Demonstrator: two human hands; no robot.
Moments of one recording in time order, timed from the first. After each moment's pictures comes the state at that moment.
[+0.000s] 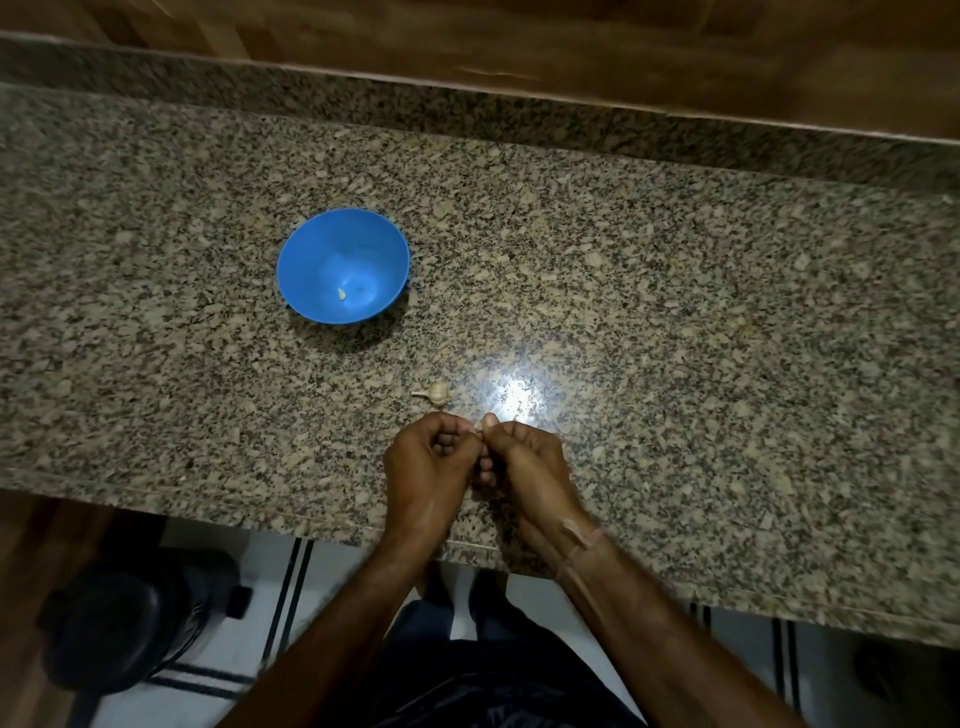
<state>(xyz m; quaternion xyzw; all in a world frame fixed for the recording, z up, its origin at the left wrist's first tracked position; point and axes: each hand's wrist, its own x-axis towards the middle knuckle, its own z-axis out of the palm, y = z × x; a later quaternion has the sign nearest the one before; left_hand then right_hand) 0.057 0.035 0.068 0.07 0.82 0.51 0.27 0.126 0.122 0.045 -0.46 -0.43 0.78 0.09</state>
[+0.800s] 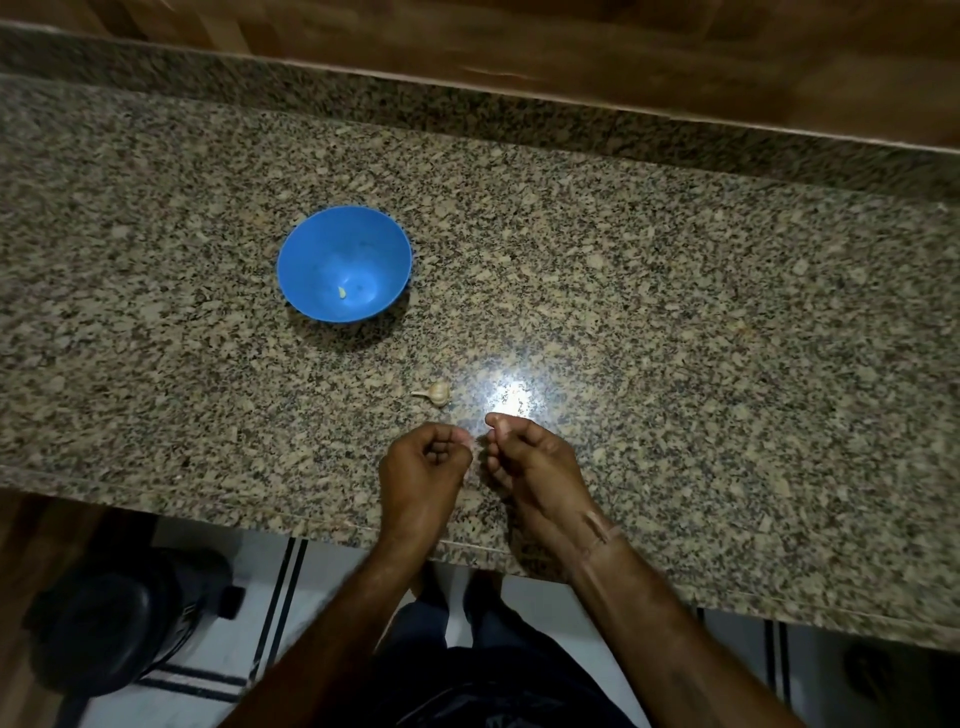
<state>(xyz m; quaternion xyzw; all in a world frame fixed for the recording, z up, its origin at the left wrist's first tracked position) 0.055 0.024 0.045 0.05 0.84 0.48 0.27 0.133 0.134 0.030 -0.47 -0.30 0.83 0.09</state>
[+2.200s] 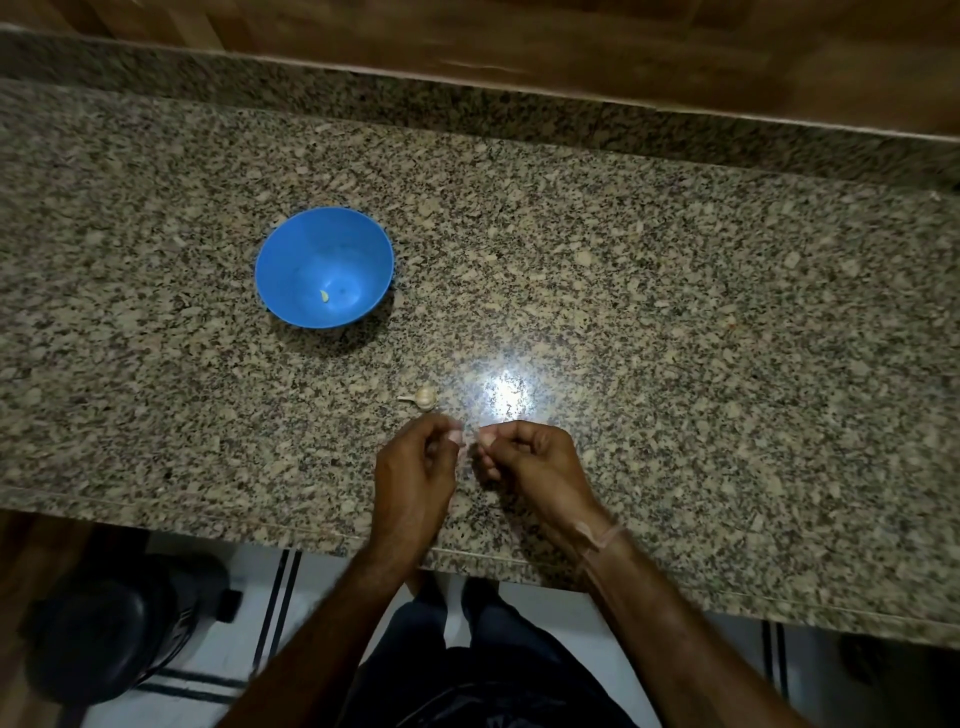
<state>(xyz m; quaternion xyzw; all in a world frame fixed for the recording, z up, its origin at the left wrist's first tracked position) 0.050 0.030 0.043 0.19 0.86 0.42 0.22 0.142 0.155 0.027 -0.43 -0.48 0.77 0.06</state>
